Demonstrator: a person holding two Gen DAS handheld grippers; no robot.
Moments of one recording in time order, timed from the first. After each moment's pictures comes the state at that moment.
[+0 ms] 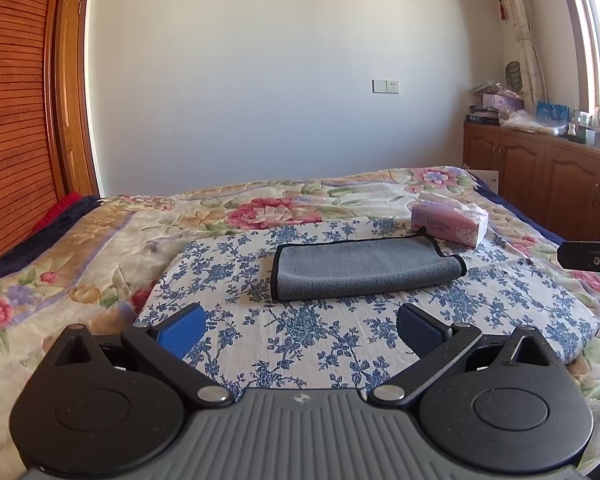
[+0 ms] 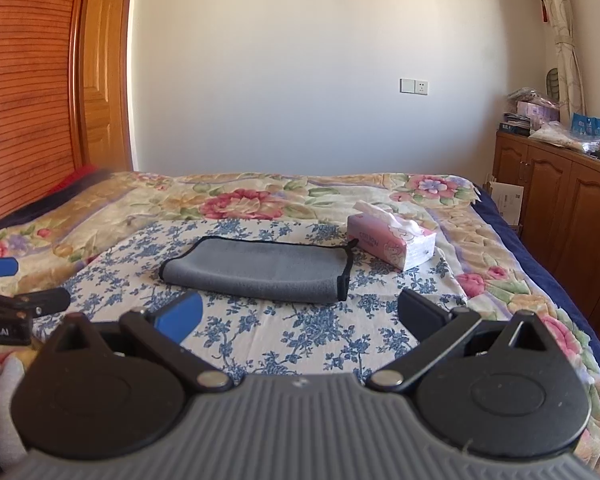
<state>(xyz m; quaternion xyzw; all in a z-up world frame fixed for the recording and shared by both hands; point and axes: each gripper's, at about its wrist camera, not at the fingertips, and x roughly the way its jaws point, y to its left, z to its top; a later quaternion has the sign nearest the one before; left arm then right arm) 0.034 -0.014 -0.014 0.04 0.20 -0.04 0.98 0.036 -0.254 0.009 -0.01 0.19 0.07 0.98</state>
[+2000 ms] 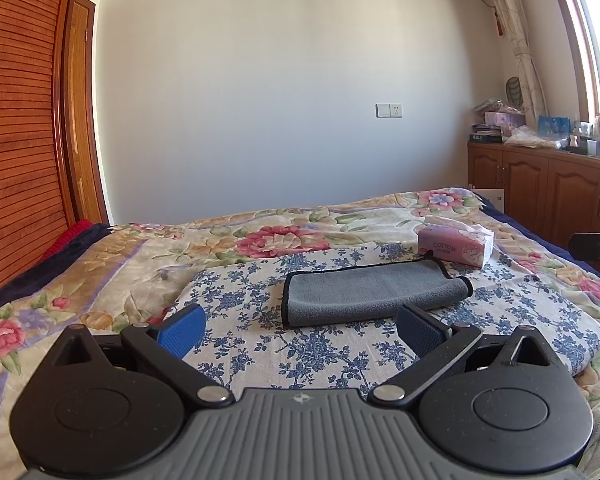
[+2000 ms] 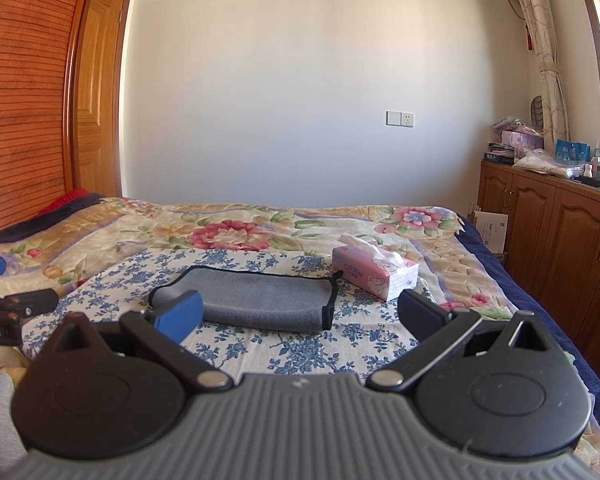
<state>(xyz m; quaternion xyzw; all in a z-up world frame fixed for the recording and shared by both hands) 0.026 -0.014 -0.008 0.05 0.16 -0.03 0.99 0.027 -0.256 0.013 -0.01 0.14 0.05 0.99</state>
